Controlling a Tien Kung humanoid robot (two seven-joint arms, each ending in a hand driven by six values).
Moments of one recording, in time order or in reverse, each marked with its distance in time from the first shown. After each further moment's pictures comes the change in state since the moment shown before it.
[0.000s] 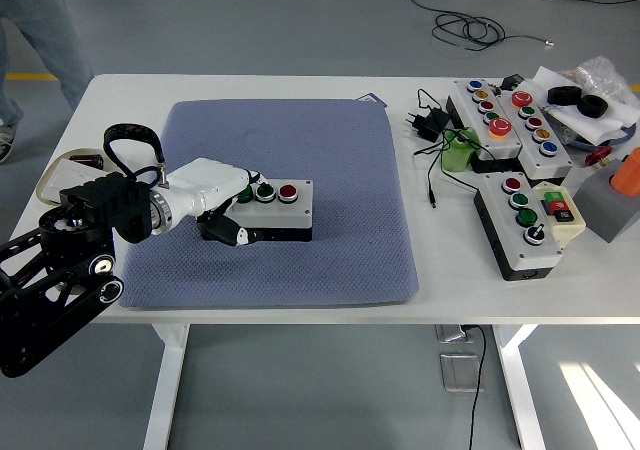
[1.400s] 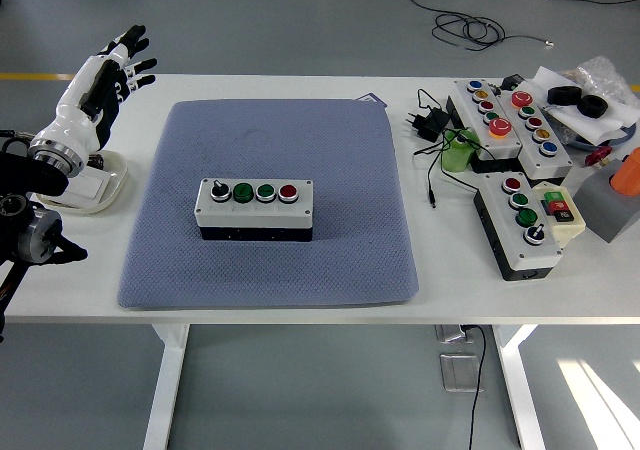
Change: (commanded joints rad) left arm 0.111 -0.021 -0.349 0.176 -1.201 0.513 -0.179; right arm 0.009 0.002 0.010 0.000 -0.013 0.000 -0.004
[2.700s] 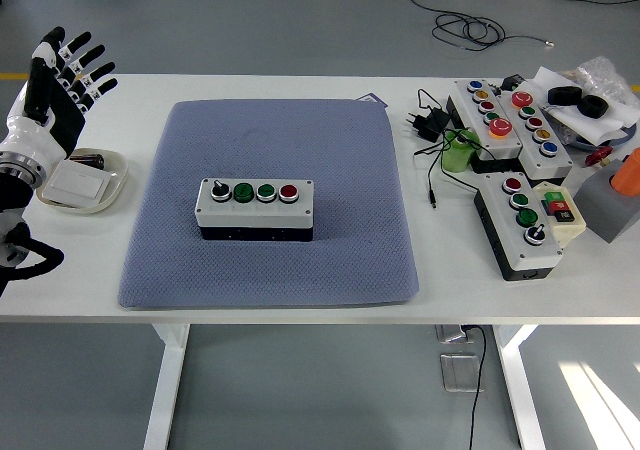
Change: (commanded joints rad) left arm 0.076 0.006 -0.099 -0.017 -0.184 -0.010 -0.040; right arm 0.008 0.005 -0.015 0.000 0.007 0.000 0.006
